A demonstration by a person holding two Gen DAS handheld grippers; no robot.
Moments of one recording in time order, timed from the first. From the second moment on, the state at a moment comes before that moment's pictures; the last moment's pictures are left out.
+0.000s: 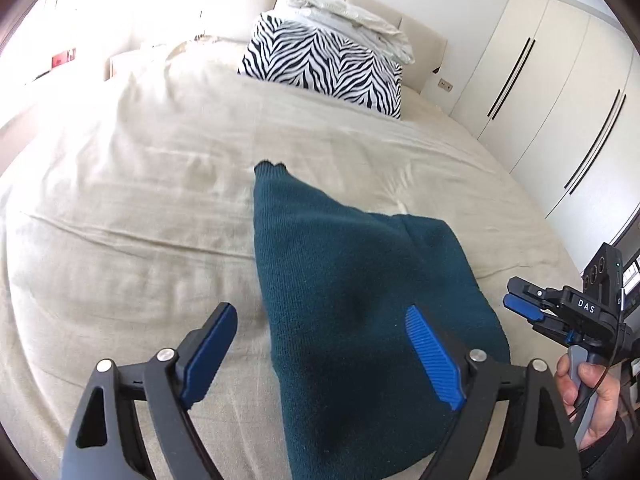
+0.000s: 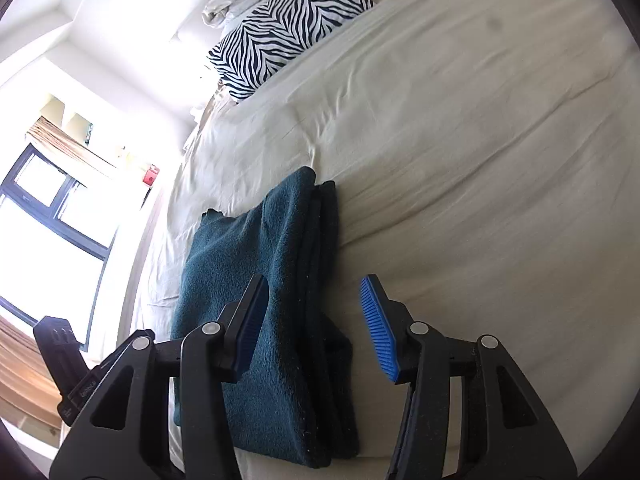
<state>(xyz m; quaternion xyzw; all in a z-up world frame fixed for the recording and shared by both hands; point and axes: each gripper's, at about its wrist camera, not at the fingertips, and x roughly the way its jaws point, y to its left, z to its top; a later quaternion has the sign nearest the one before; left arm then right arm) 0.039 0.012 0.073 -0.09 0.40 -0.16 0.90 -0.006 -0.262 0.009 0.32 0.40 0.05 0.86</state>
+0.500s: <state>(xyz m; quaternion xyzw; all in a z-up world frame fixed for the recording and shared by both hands) -0.078 -0.006 0.213 0.05 0.15 -0.02 0.99 -0.116 -0.214 0.187 0.10 0.11 -0.04 0.99</state>
